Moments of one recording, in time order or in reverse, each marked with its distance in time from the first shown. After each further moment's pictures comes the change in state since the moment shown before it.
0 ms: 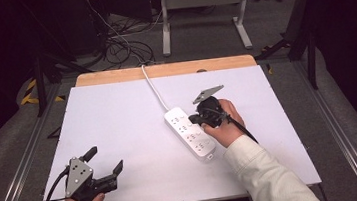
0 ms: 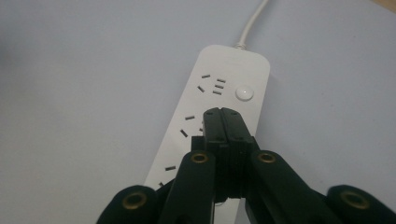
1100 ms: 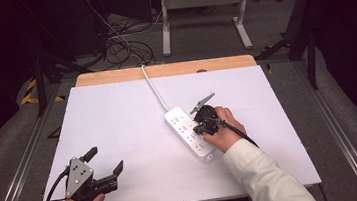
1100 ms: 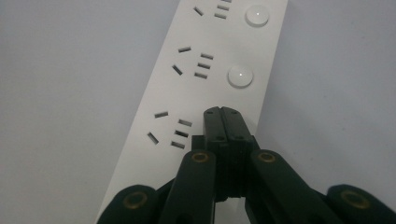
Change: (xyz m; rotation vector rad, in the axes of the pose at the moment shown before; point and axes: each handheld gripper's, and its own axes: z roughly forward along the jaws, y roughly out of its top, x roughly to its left) left arm -0.001 0.000 -0.001 0.001 0.001 0.007; right arm 0.005 -0.017 0.022 0.213 -0.031 0.002
